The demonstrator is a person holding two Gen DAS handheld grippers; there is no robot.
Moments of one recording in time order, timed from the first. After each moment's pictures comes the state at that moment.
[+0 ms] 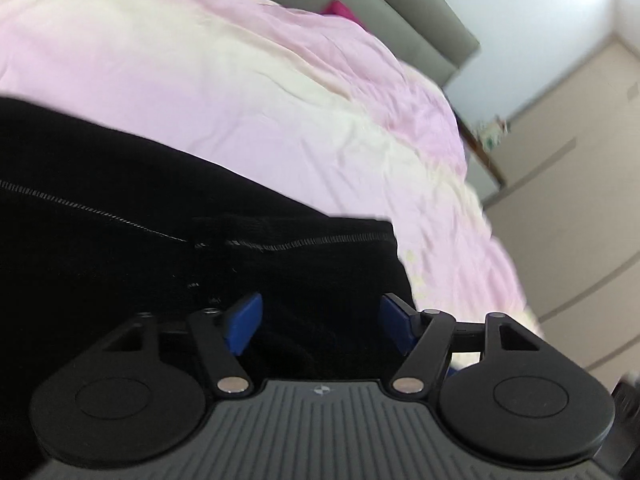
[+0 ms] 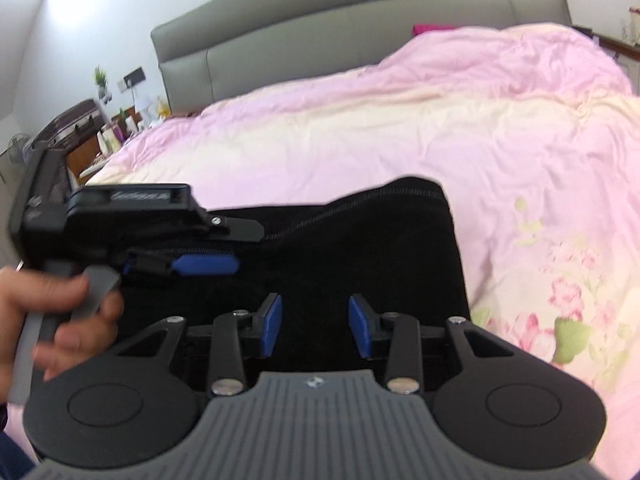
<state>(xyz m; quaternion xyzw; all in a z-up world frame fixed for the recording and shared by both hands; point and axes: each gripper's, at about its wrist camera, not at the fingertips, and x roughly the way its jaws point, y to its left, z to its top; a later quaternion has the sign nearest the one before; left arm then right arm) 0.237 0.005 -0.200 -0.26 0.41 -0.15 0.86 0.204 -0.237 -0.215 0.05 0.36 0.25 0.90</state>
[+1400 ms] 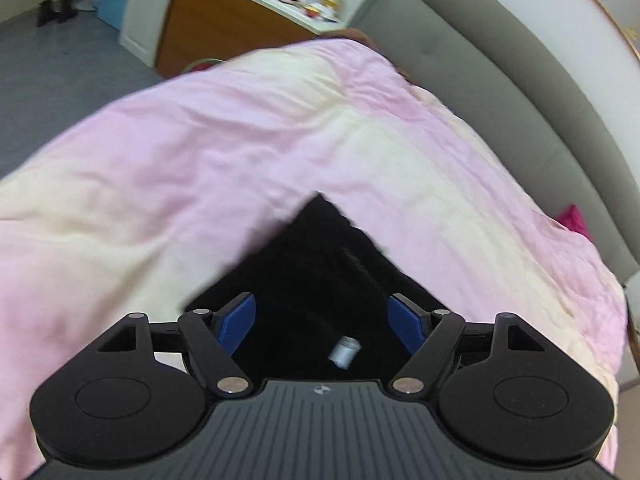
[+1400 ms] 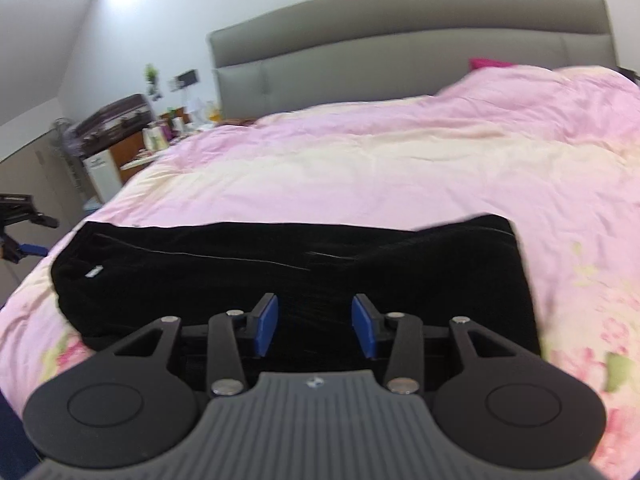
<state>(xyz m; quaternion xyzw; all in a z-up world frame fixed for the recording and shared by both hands) 0.051 0.395 -0.115 -0.35 0.34 0.23 0.84 0.194 -0.183 -0.203 0.03 0.32 0.33 0.89</state>
